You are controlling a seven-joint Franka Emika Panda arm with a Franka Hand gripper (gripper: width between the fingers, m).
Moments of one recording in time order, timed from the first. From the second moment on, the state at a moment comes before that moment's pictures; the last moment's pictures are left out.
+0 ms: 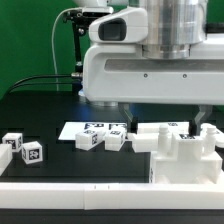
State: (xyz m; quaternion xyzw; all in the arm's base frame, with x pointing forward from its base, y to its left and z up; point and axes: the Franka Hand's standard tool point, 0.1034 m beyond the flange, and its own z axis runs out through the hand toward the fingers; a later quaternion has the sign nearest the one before) arm 0.656 0.047 0.117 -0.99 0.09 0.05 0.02
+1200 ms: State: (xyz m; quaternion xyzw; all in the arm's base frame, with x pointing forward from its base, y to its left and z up) arm 0.634 0.048 0.067 -0.97 0.06 0.21 0.03
